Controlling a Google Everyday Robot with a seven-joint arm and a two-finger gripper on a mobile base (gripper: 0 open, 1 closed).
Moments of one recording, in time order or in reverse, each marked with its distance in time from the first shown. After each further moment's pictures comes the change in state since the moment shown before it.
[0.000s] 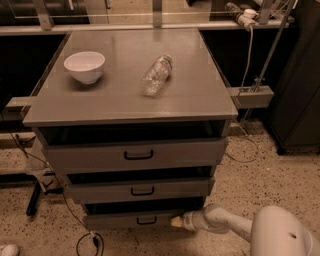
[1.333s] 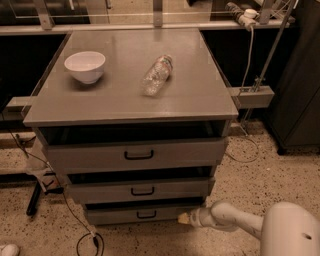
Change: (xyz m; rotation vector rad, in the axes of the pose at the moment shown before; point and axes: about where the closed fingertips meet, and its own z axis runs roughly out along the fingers) arm -0.014 -0.009 -0.043 0.064 -0.024 0.026
